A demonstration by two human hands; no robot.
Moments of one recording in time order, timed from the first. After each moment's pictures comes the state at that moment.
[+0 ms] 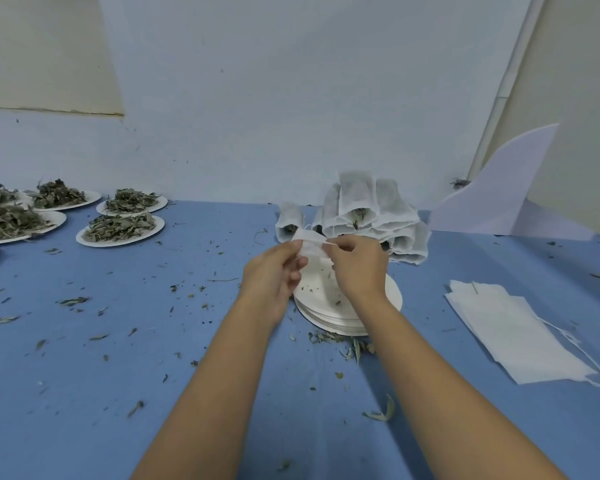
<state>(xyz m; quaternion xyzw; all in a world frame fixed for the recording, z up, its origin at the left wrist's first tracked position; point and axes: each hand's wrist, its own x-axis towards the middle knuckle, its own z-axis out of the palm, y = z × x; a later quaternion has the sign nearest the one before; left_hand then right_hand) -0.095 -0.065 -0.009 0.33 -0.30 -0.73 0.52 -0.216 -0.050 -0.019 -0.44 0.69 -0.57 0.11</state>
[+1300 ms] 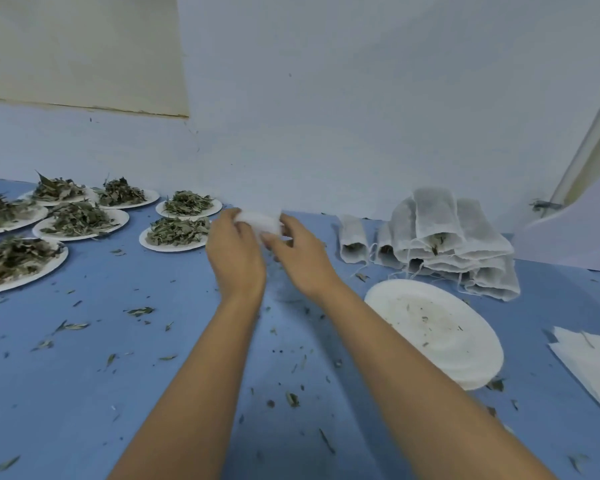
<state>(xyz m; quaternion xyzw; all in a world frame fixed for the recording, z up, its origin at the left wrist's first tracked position) 0.004 -0.164 -0.011 0.54 -0.50 -0.16 0.66 -0.086 -0.150 -0.008 -0.63 0.55 -0.47 0.27</state>
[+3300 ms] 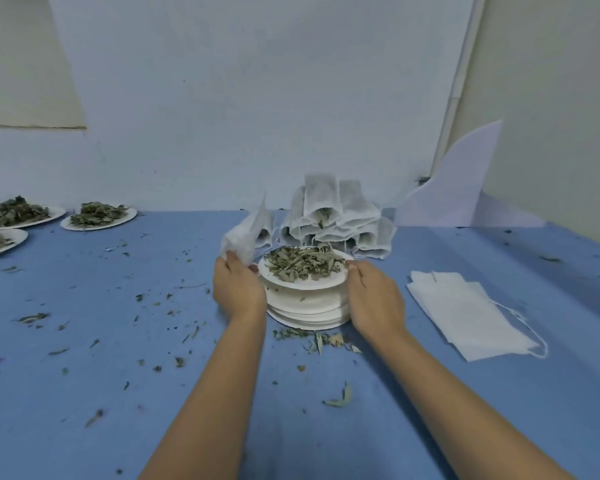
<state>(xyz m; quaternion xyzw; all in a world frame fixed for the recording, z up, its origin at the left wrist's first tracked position) -0.125 -0.068 -0.037 0.56 -0.39 -0.42 0.60 -0.260 0.018 -0.044 -0.49 0.78 -0.40 -0.02</state>
